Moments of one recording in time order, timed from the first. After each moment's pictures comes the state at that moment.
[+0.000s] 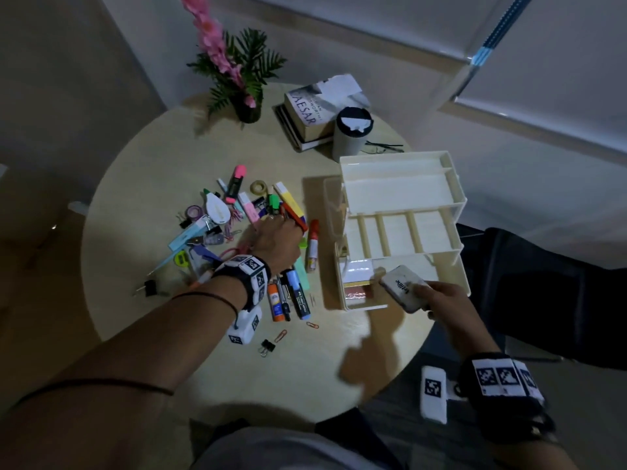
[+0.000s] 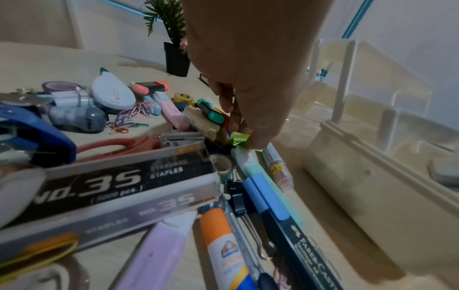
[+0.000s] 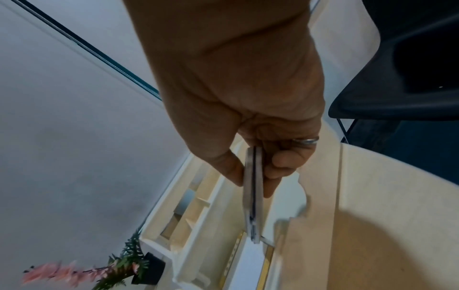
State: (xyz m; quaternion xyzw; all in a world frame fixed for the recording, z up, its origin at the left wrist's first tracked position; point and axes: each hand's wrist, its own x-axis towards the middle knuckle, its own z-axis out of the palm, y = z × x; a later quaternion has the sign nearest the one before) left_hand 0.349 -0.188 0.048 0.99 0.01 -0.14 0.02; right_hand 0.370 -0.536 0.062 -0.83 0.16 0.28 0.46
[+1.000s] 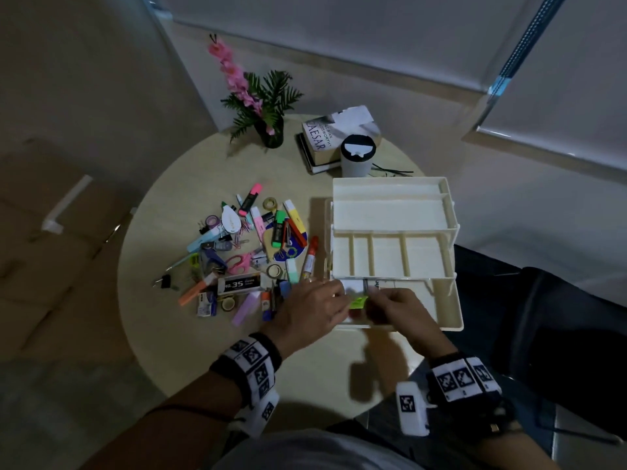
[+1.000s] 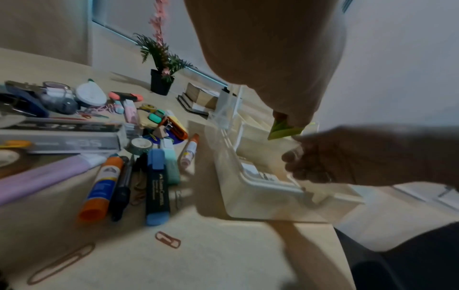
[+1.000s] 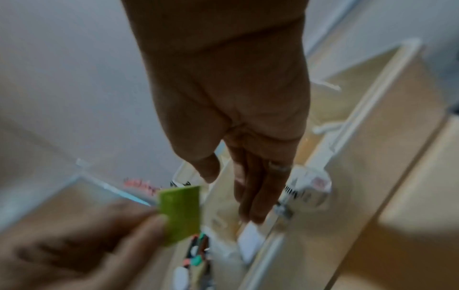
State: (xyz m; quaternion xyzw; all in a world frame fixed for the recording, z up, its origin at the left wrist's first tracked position) left_hand 0.284 -0.326 0.077 0.98 -0.09 0.09 0.17; right_hand 0.401 -0.518 0.047 -0.76 -0.04 0.42 0.49
